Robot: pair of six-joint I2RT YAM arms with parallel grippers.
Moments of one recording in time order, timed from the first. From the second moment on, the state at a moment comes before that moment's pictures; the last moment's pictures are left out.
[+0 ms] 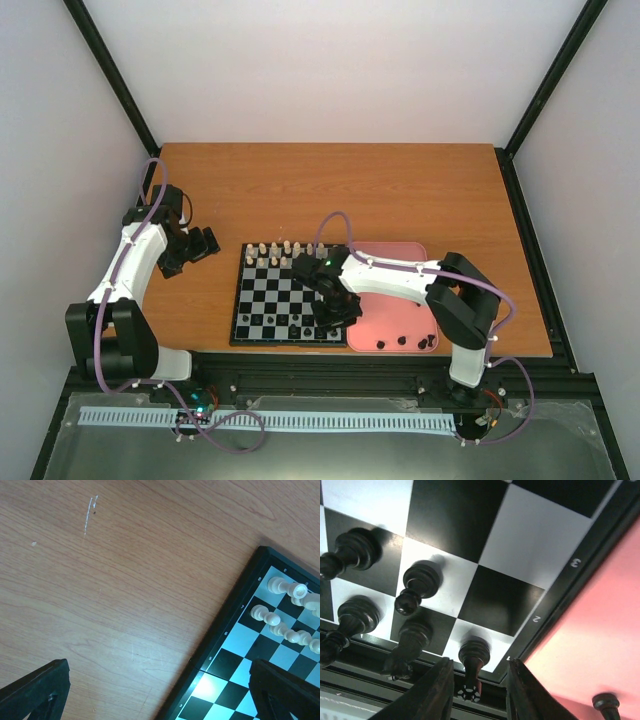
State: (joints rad) left arm 0.08 1.37 1.09 -1.06 0.07 -0.45; right arm 1.05 1.85 1.29 -1.06 -0.17 0.70
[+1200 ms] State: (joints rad) left arm 0.08 1.37 1.09 -1.06 0.08 -0.45; right arm 0.94 1.52 0.88 -1.07 -0.10 0.78
